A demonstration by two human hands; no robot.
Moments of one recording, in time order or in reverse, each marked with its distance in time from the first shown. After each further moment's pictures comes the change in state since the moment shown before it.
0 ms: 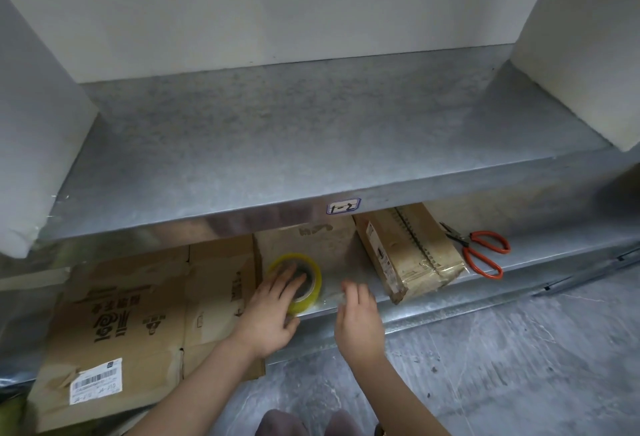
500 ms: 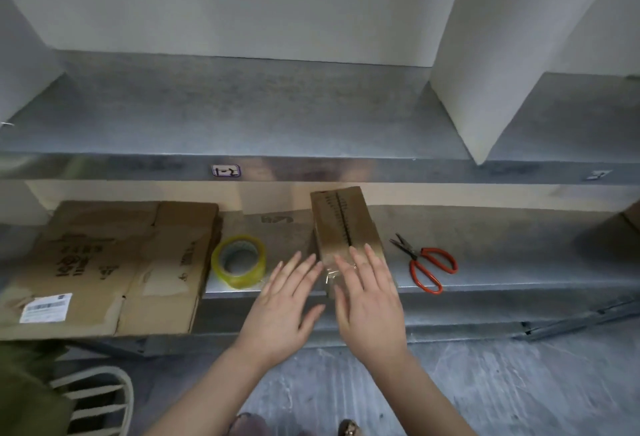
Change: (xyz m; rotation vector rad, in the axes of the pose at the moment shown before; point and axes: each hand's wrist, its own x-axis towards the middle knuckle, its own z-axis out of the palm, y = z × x) left_hand -0.001 0.190 -0.015 -0.041 0.294 -0.047; right_hand -0.019 0.091 -0.155 -0.126 0.328 -0.525
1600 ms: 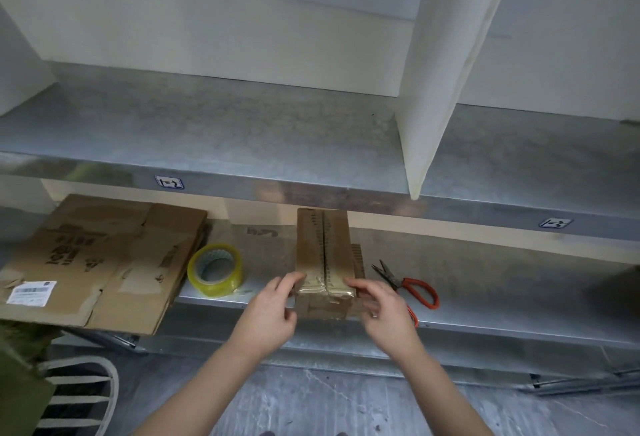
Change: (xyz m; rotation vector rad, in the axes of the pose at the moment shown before) left_hand 0.047 0.048 0.023 -0.327 0.042 -0.359; right_hand 0.025 0.141 0.004 0.724 -0.385 0.196
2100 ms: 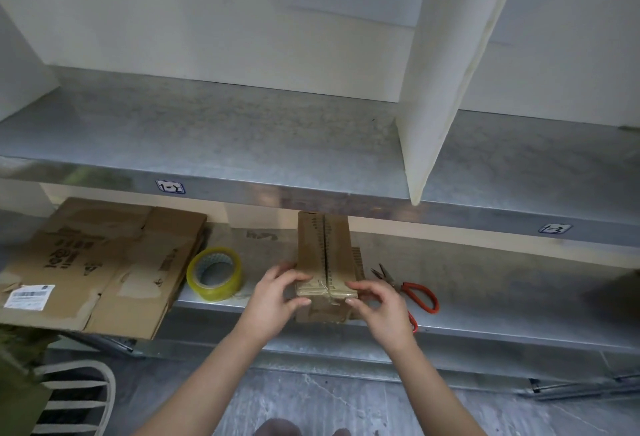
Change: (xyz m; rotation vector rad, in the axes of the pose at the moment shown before) left_hand 0.024 -0.005 -0.002 -0.225 0.038 -0.031; right_hand 0.015 0.002 0.006 0.105 0.159 -0.012
